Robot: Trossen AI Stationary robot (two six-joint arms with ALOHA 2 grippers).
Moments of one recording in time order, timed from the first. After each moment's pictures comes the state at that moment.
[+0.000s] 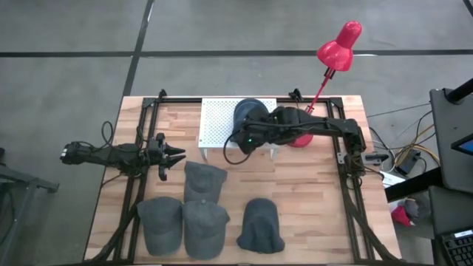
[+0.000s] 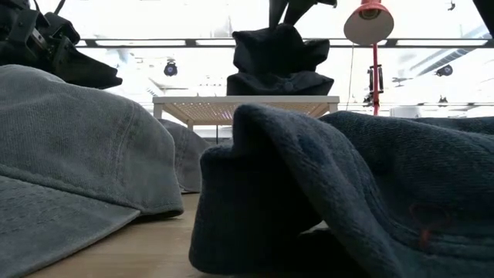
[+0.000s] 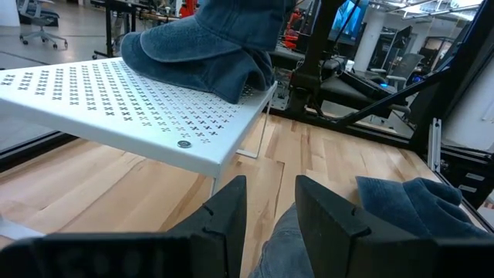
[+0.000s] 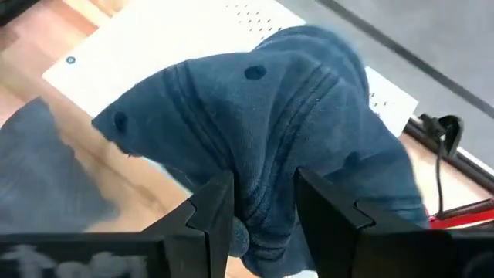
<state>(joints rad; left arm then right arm) -0.17 0.04 0.08 -0.16 -0.36 -0.23 0.05 1.98 2.28 -1.53 0.56 0.87</state>
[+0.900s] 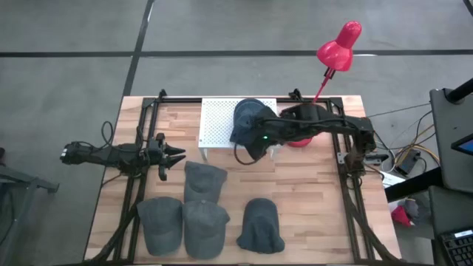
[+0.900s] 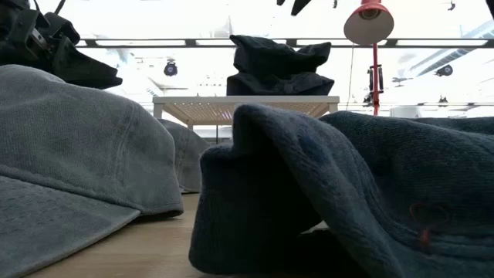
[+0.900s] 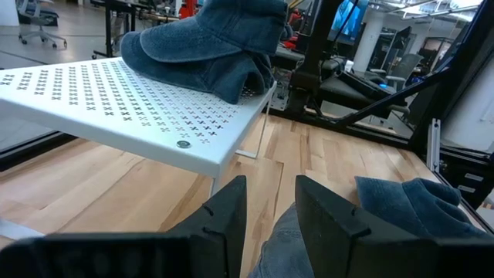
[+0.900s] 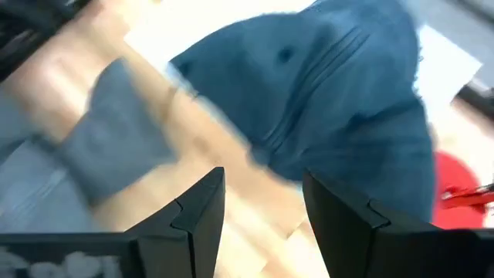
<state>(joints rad) -0.17 0.04 0.08 -0.16 -0.36 -0.24 0.08 1.87 2.28 -1.54 0.35 0.86</state>
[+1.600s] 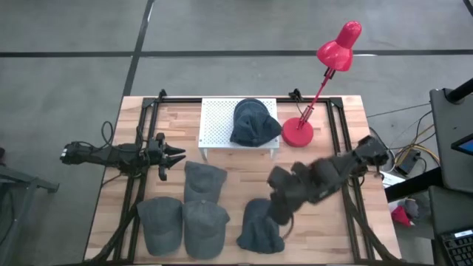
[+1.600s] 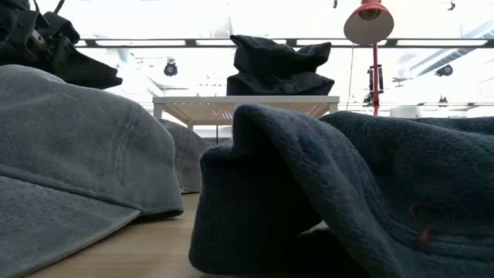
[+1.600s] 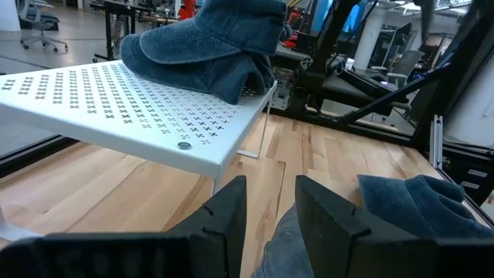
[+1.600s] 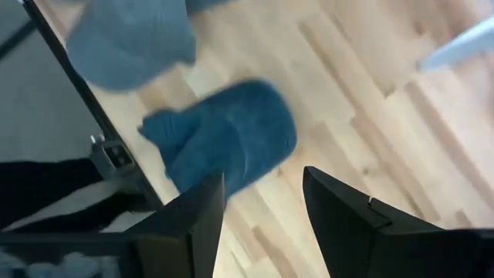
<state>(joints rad) -0.17 0.04 0.08 -0.16 -0.36 -0.22 0.51 1.86 2.15 -1.57 0.17 1.12</state>
